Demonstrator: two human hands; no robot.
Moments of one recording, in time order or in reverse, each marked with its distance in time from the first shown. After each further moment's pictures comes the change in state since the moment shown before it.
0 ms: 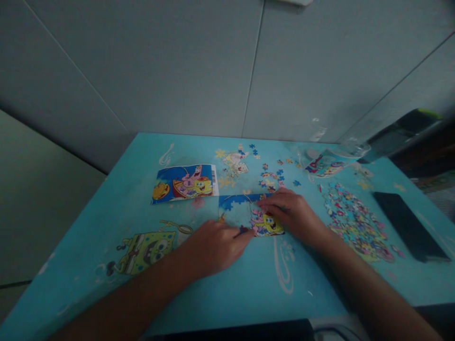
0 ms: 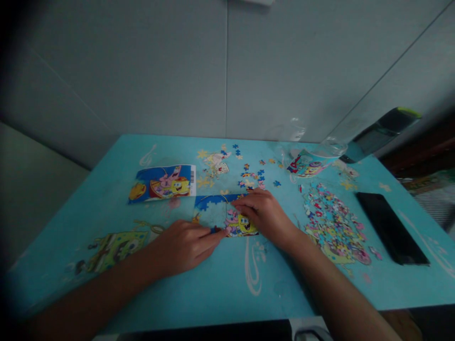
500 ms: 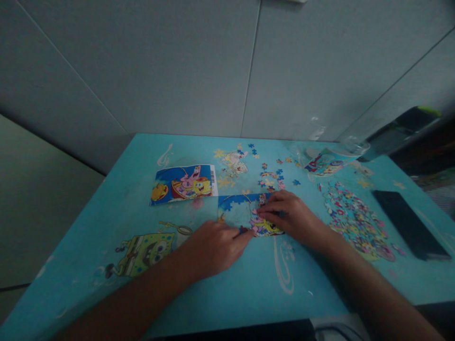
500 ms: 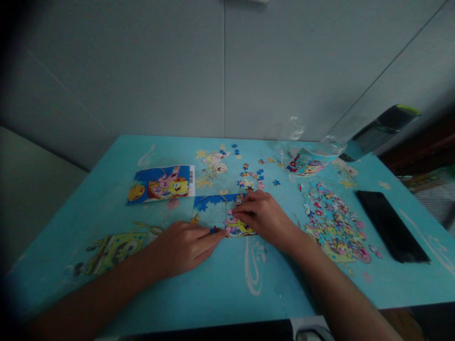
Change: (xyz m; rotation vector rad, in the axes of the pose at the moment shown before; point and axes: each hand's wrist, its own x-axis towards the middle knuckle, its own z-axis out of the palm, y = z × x) left_hand 0.001 0.001 -0.002 -0.007 -0.015 0.000; right_hand -0.007 0.001 -0.002 -0.065 -0.098 -0.051
